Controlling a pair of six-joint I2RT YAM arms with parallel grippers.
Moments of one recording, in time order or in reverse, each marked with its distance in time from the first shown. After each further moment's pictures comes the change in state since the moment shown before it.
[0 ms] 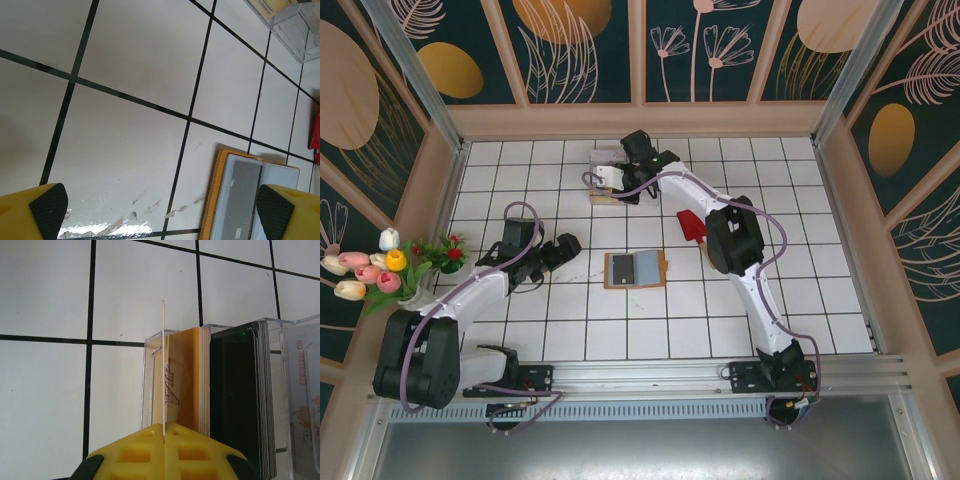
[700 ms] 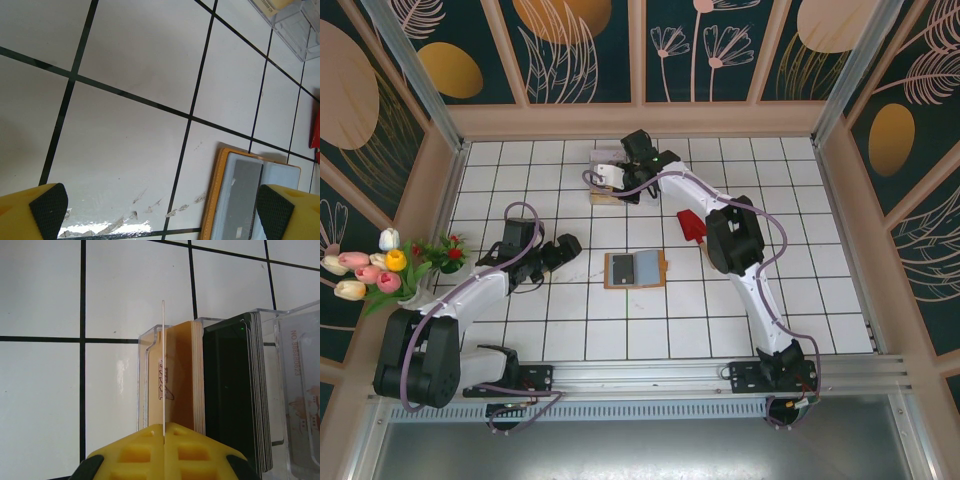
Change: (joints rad) left arm 0.000 0.004 -0.001 0.000 0.004 0.000; right arm -0.002 0.003 0.000 0.005 0.013 0.035
